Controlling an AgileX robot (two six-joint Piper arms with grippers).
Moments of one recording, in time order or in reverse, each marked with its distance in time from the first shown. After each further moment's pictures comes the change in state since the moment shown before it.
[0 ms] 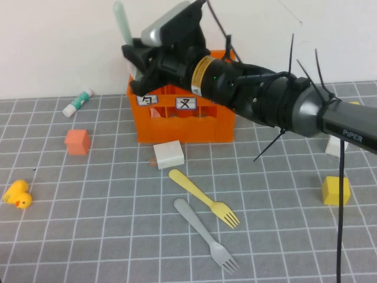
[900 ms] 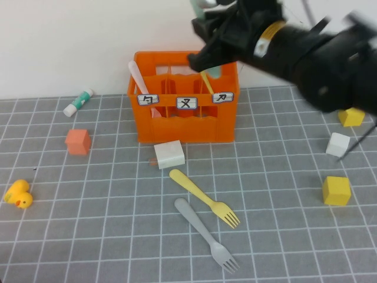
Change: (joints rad) right arm -0.023 -0.395 0.312 0.692 0.357 -0.748; left arm 0.000 0.000 0.000 0.000 0.000 0.000
